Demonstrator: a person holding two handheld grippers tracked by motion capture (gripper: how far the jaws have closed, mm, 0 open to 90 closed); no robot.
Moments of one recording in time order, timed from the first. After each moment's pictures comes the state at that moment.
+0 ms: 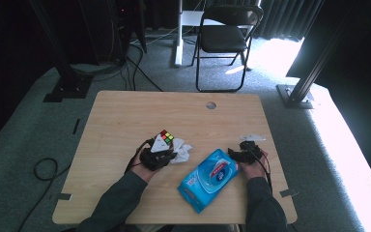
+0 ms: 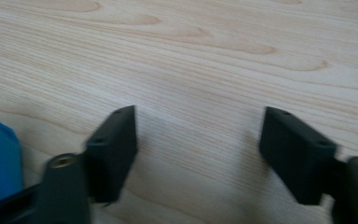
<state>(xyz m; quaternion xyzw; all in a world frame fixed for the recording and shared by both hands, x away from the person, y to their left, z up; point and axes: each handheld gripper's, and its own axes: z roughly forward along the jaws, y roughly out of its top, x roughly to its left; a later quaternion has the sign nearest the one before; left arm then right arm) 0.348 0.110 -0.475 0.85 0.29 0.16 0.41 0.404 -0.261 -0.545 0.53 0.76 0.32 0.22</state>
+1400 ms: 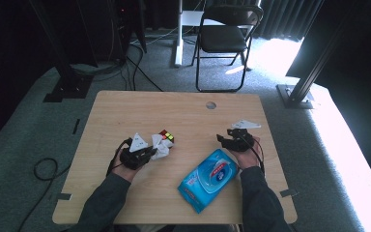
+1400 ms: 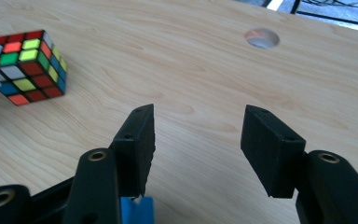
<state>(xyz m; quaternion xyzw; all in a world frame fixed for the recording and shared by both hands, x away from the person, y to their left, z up) 0.348 0.163 -0.478 0.83 0.34 0.20 0.40 0.407 -0.219 -0.473 0.45 0.77 0.41 0.21</state>
